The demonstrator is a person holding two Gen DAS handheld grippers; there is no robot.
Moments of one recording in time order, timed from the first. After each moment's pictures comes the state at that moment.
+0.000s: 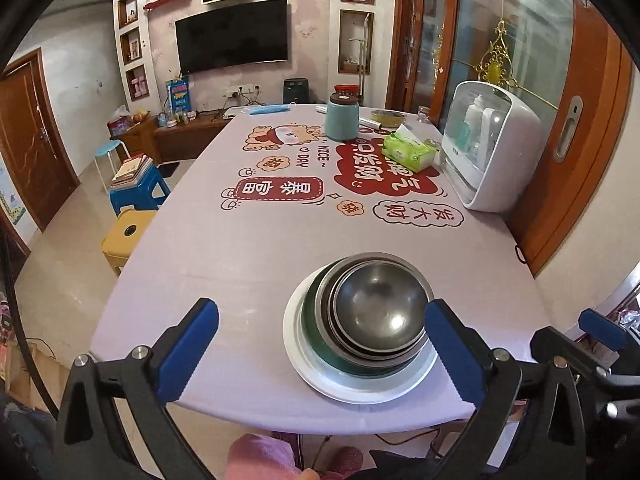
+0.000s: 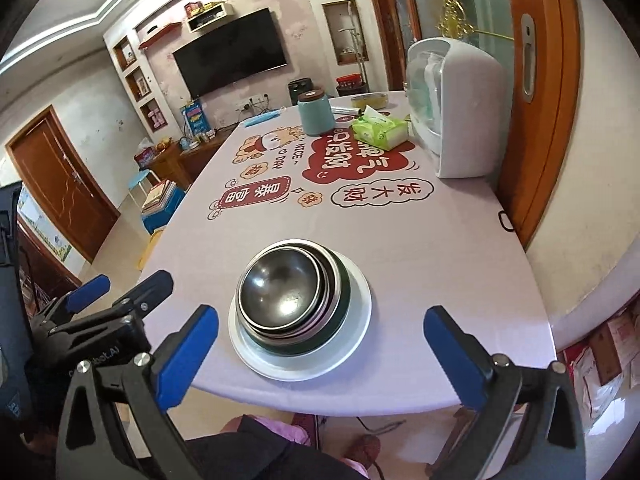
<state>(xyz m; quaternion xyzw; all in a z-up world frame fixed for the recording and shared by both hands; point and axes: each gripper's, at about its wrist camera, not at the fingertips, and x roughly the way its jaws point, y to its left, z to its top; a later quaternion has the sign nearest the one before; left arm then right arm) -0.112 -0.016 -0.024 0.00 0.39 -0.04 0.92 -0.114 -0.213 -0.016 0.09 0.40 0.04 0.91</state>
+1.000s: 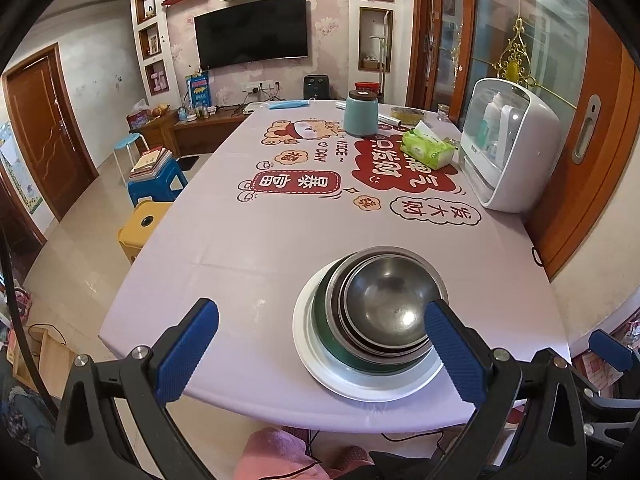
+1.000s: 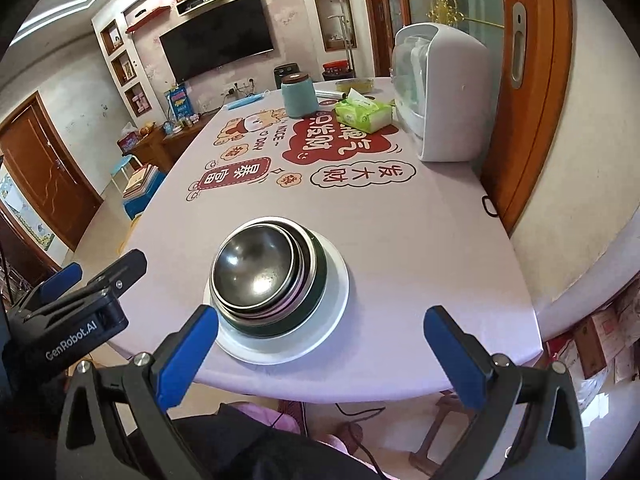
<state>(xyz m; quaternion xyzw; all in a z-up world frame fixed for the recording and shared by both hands) -0.113 -0.019 -0.030 0.00 0.40 0.00 0.92 -0.113 -0.222 -0.034 0.08 0.43 0.00 0.90</state>
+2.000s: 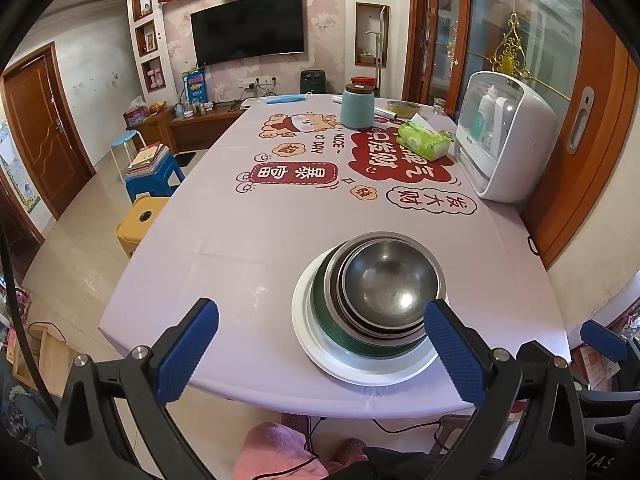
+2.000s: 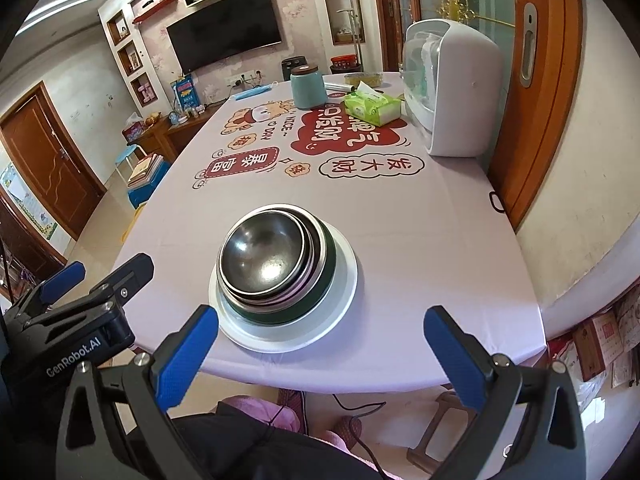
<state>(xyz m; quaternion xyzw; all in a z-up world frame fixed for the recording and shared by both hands) -0.119 -0.023 -0.036 0.00 0.40 0.00 0.92 -0.119 -0.211 -0.039 0.07 0.44 0.01 0.89</state>
